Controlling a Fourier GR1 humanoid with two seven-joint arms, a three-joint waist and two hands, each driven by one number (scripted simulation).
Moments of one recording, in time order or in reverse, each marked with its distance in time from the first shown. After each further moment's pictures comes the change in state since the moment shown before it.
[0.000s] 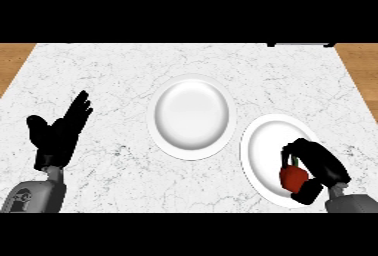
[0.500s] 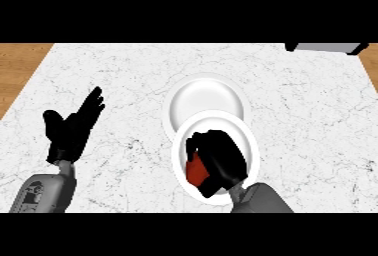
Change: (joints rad) left arm -0.045 -0.022 -0.043 0.018 -0.012 -0.018 0.008; right arm -0.222 0.323 0.453 -0.135 0.160 -0.203 0.351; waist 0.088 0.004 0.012
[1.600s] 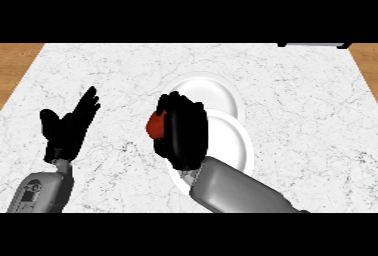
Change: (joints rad) left arm -0.009 0.004 0.033 0.042 -0.006 0.003 -0.030; right arm -0.475 0.031 0.251 0.220 0.096 -0.582 0.763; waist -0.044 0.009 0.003
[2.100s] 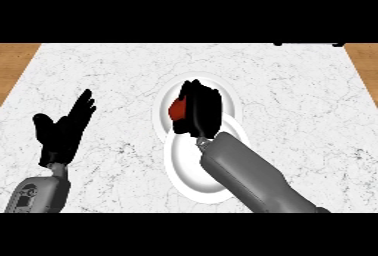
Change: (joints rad) left arm 0.028 0.001 0.019 -0.016 -0.001 -0.004 -0.009; right arm -0.038 0.006 -0.146 0.282 -0.181 -0.040 -0.164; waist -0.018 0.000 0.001
